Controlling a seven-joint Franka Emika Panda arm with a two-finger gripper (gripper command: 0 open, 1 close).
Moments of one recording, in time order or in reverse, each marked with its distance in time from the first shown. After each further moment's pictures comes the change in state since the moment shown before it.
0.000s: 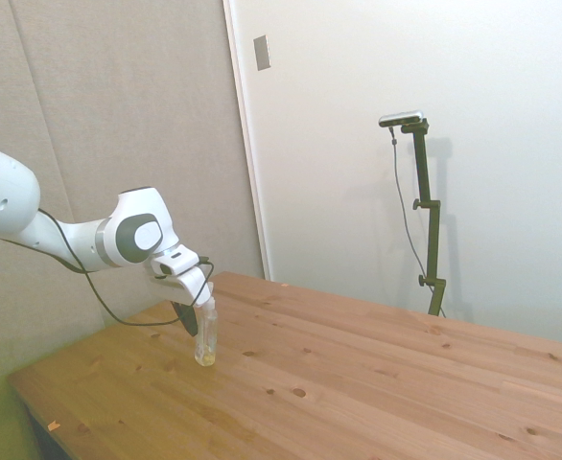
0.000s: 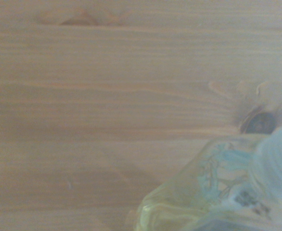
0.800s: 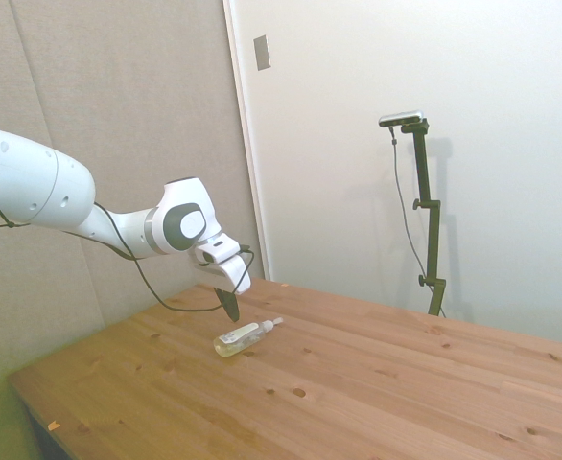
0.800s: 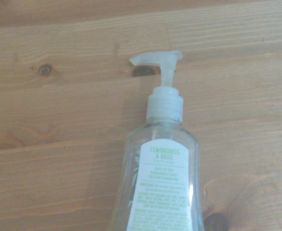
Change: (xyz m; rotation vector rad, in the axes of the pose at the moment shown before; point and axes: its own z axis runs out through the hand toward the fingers) arm 0.065 -0.027 0.014 -0.011 0.022 0.090
